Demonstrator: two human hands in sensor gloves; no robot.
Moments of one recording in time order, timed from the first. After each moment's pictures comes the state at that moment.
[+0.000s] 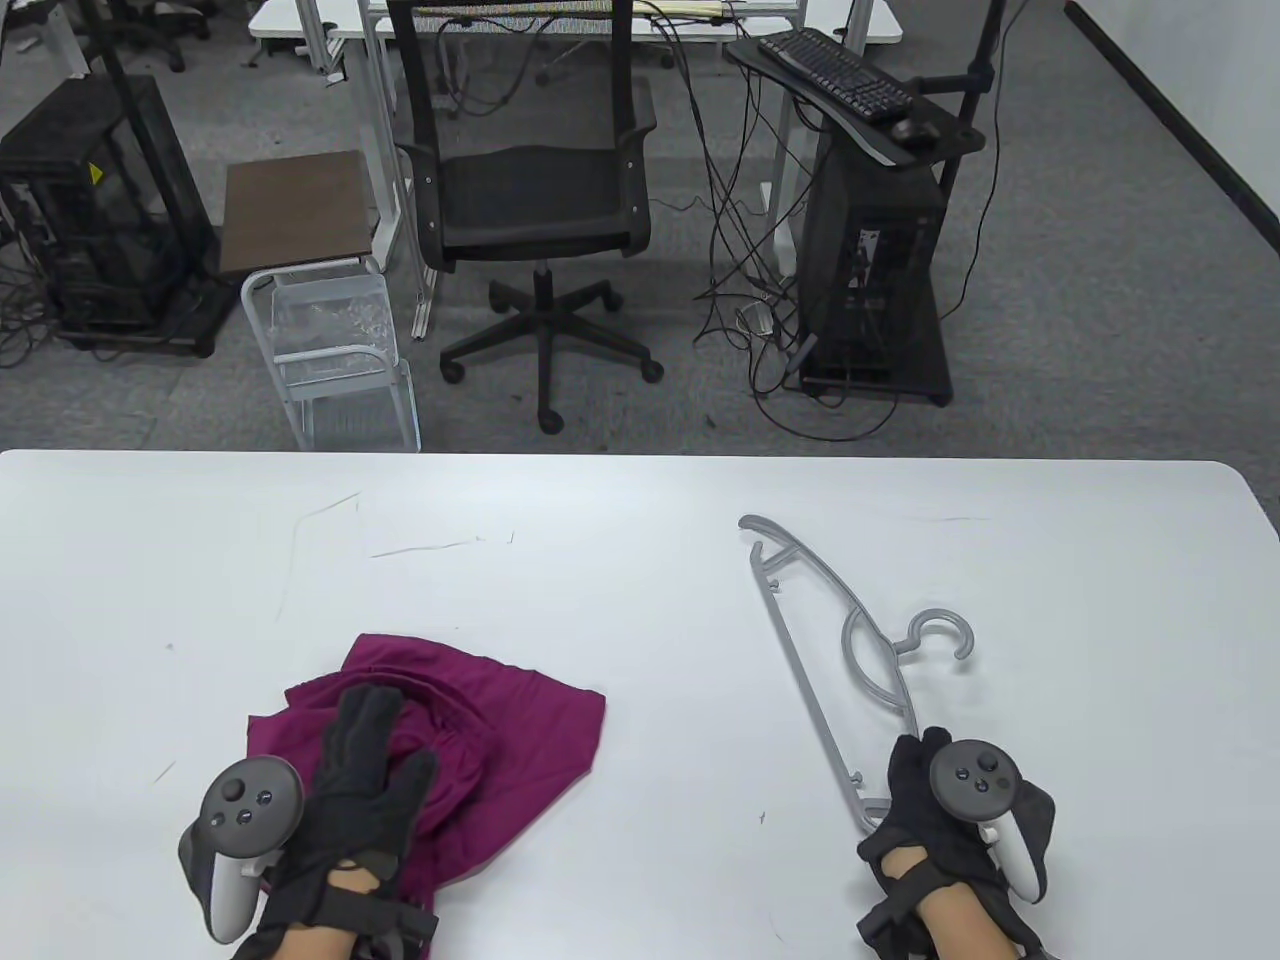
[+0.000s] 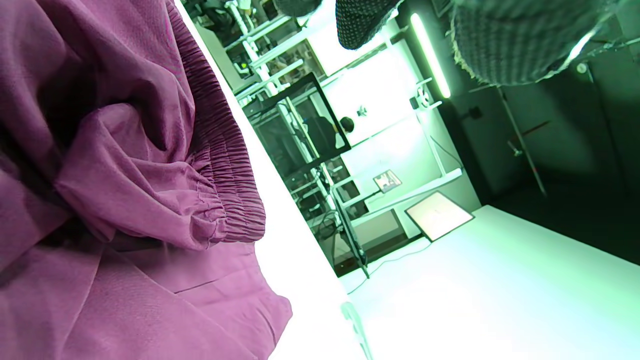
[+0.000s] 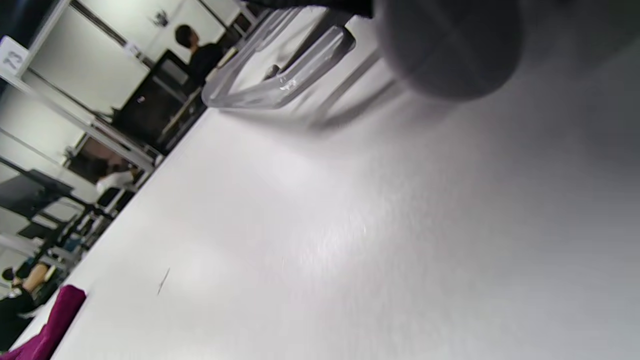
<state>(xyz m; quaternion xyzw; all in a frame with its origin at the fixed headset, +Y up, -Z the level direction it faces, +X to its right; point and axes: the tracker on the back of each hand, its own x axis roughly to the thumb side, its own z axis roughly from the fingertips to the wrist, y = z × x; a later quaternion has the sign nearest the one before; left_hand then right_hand) -0.284 -0.718 -0.291 0.01 0.02 0.51 0.86 0.256 -0.790 -0.332 -0.09 0.12 0.90 0.40</state>
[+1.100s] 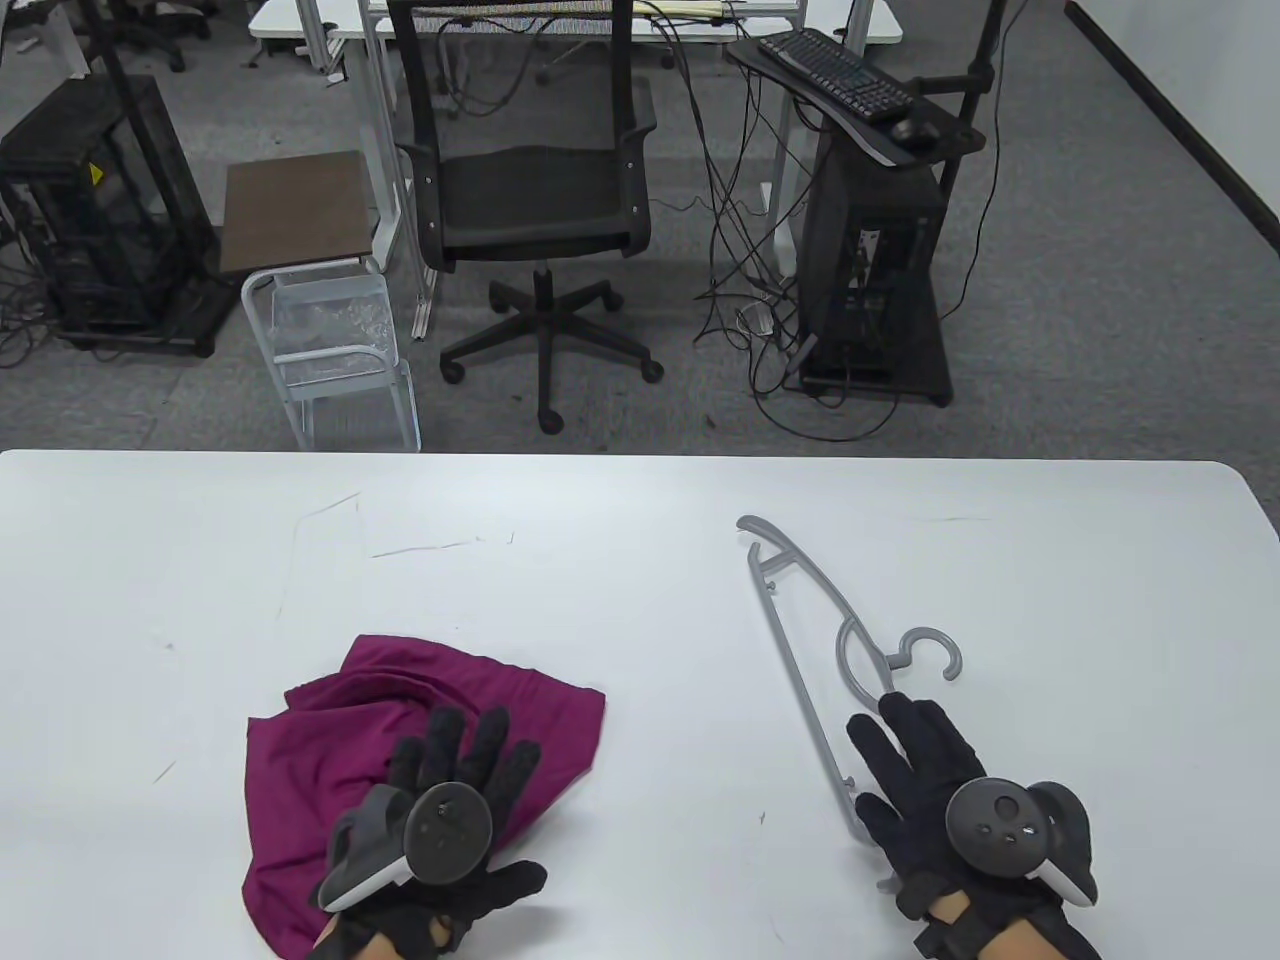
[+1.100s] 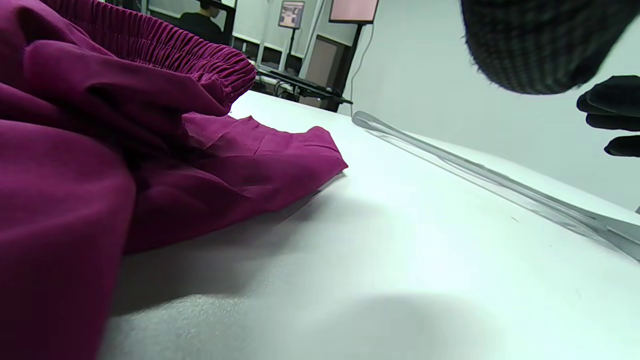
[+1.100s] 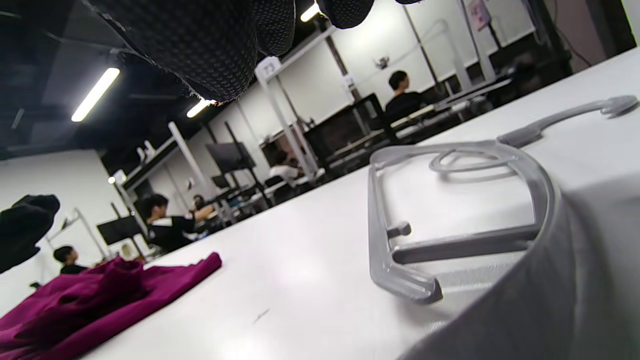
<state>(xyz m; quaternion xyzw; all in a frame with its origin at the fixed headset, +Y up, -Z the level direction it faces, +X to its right) -0.192 -0.730 -0.291 -0.09 -0.19 0.11 0.97 0.253 -0.724 -0.304 0.20 -0.05 0.94 0.27</state>
